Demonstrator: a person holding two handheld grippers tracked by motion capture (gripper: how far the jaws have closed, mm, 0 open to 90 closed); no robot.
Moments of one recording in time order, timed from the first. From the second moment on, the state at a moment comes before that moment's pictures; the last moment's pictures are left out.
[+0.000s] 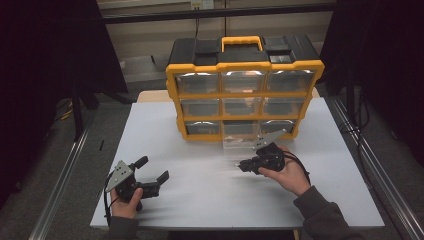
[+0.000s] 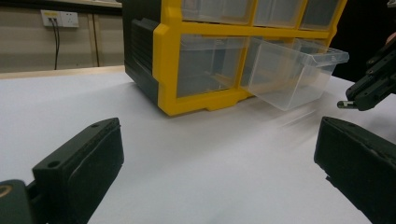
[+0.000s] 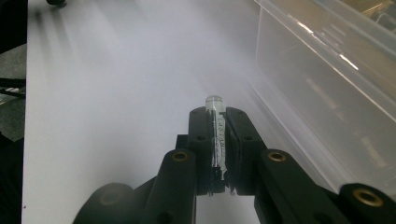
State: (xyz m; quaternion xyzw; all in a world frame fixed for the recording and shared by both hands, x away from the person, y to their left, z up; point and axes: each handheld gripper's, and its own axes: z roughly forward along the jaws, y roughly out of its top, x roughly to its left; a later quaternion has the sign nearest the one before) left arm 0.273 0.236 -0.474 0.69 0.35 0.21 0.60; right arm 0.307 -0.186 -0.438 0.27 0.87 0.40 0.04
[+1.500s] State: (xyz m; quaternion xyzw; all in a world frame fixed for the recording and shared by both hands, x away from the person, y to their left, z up) left arm 0.274 0.235 -0.474 0.69 0.35 0.21 0.60; right arm 0.313 -0.190 -0.395 0.25 0.89 0.39 0.04
